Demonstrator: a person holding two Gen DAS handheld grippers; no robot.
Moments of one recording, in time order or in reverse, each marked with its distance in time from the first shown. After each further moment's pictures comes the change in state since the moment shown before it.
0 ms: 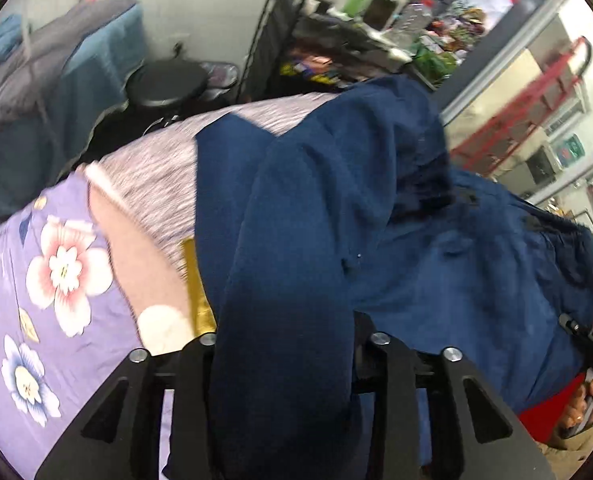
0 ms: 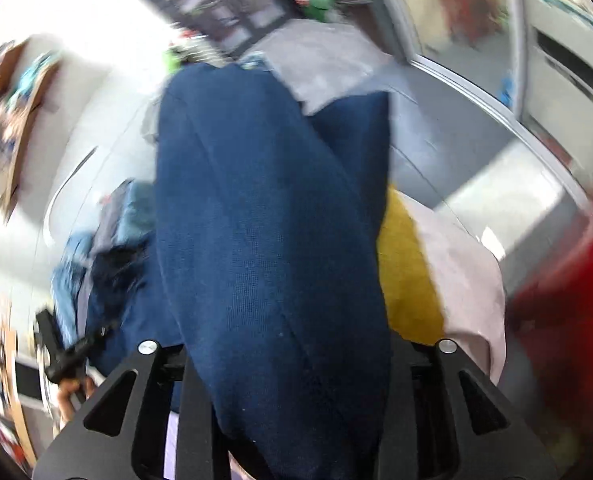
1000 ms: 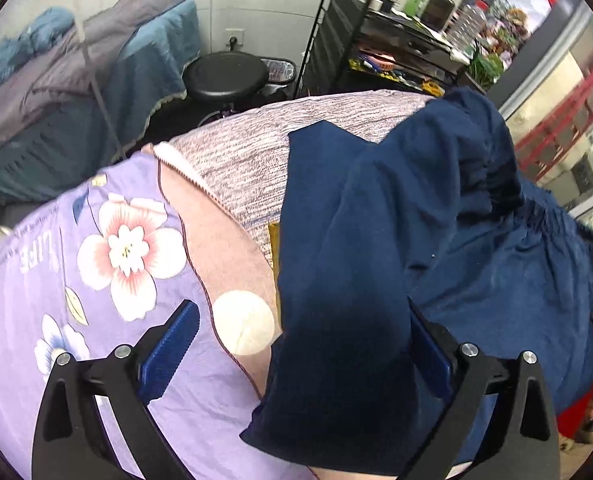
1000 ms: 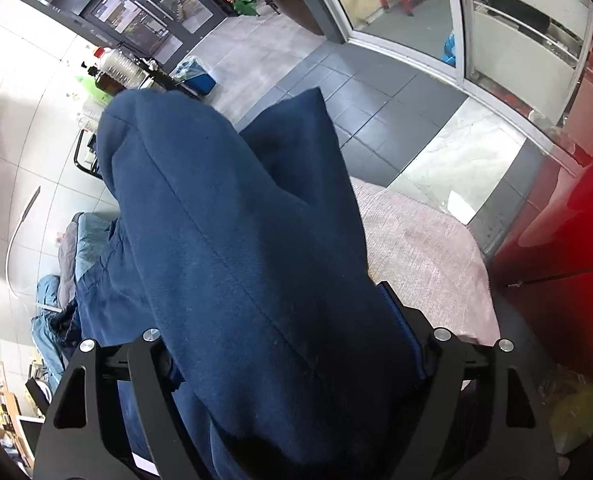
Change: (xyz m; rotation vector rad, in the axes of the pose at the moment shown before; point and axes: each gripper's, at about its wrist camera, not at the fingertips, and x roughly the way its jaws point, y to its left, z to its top) left arm -0.018 0.041 -0.024 -0.058 -0.008 0.156; right arm 0.035 -0.025 0.017 0.142 -0.013 -0.136
